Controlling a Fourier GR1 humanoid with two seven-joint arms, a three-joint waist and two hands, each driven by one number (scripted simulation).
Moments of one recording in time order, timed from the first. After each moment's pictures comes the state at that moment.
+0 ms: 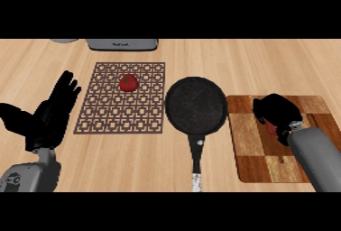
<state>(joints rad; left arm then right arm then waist) -0.17 0.20 0.06 -1.58 0.14 0.09 0.22 -0.45 -0.42 0.21 -1.02 1.44 0.24 -0.31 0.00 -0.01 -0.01</state>
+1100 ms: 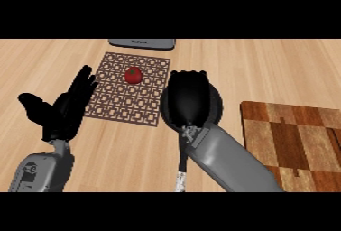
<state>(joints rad) -0.24 0.17 0.00 -1.54 0.13 0.07 0.24 -0.74 0.00 0.56 -1.38 1.26 0.21 0.88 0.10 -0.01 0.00</state>
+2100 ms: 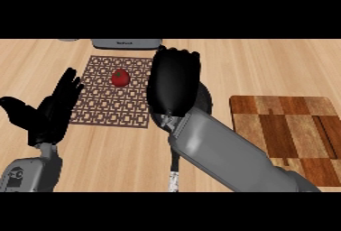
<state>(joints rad) -0.20 0.20 0.06 -1.55 0.14 0.08 0.23 -0.98 -0.02 0.60 -1.31 1.17 0.05 1.15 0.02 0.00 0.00</state>
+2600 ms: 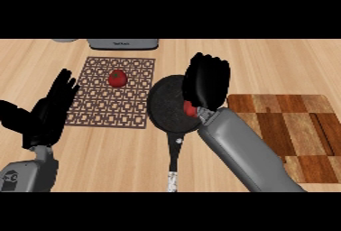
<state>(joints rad) -0.18 0.20 0.09 -1.57 0.14 0.07 0.23 -0.78 -0.06 0.47 -1.26 1.22 -0.16 0.97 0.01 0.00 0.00</state>
